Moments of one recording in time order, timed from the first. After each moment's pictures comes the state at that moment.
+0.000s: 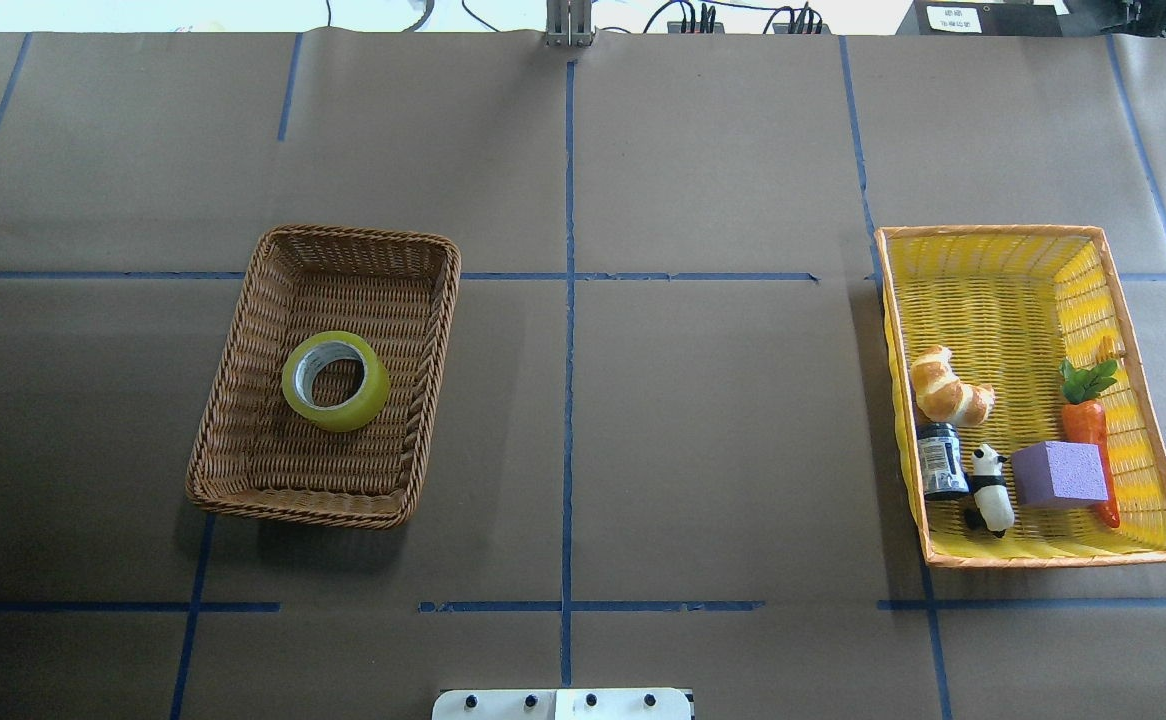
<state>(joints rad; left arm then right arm) -1.63 -1.61 -1.56 -1.43 -2.32 0.16 1.49 -1.74 1.96 -1.76 2.31 -0.12</state>
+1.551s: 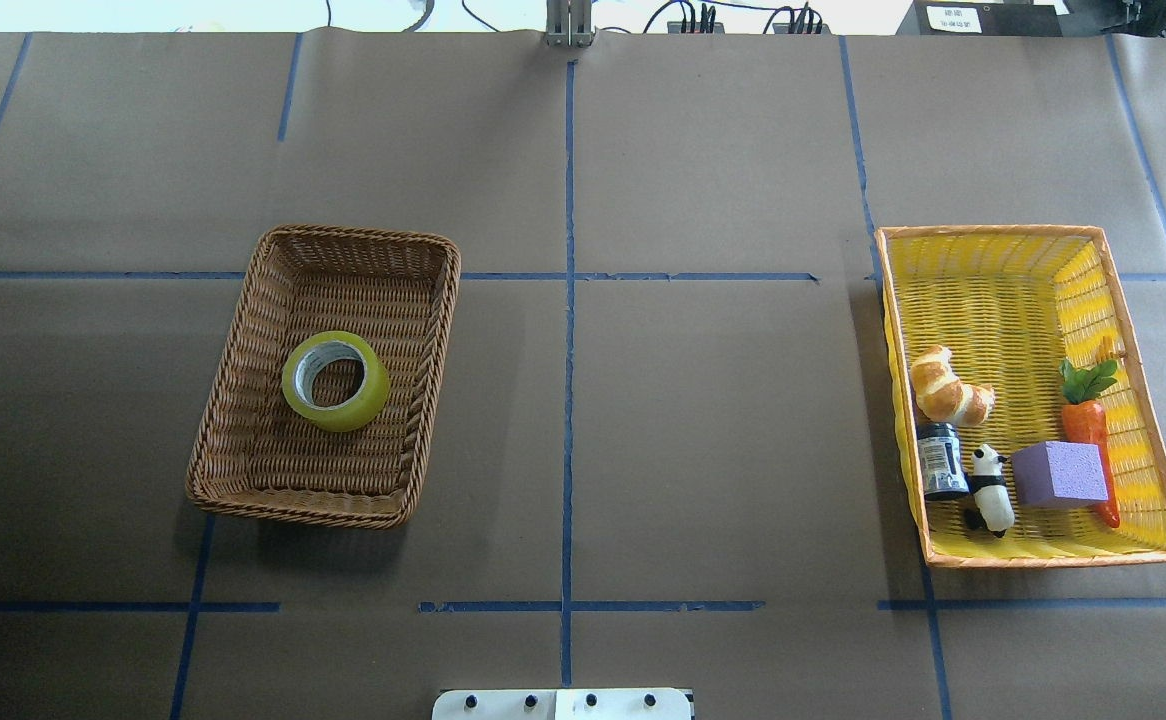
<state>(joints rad) -1.63 -1.57 -1.62 -1.45 -2.32 0.22 1.47 -1.74 1.90 -1.76 2.37 -0.13</state>
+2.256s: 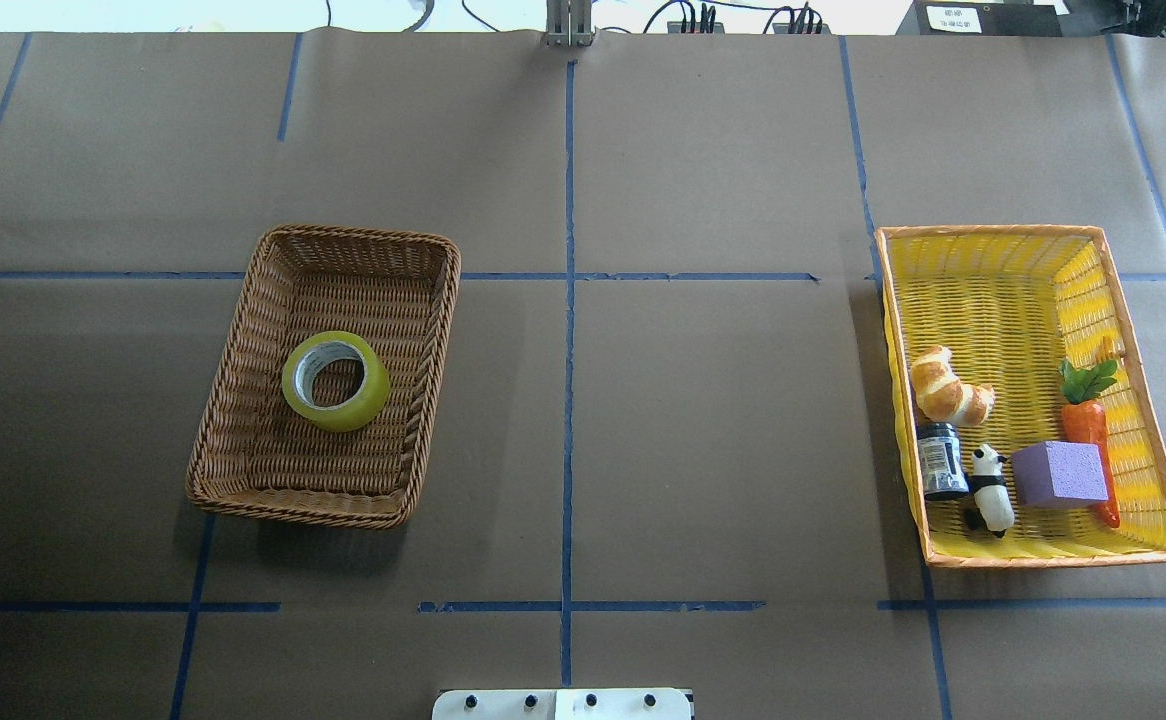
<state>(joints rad) -1.63 -1.57 -1.62 -1.46 -2.32 0.21 1.47 -1.73 1.90 -1.76 2.36 -0.13</state>
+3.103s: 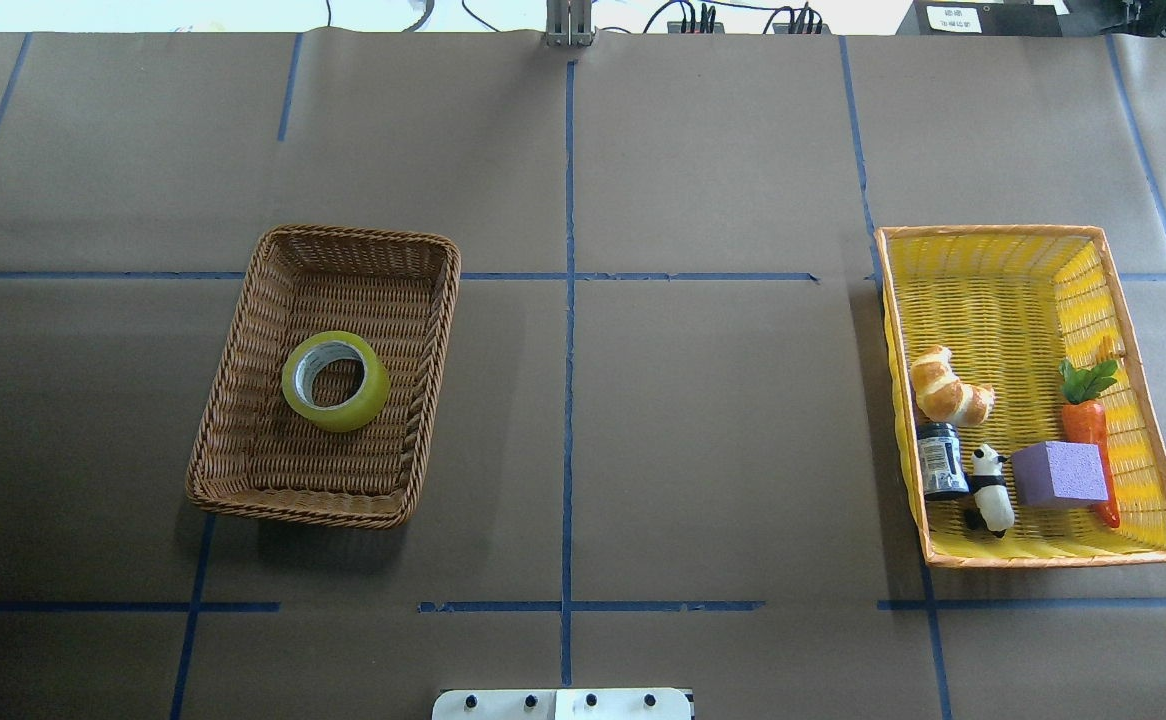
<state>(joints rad) -1.63 -1.57 -1.61 -1.46 -2.32 0.21 1.47 -1.72 1.88 -1.76 2.36 -0.12</state>
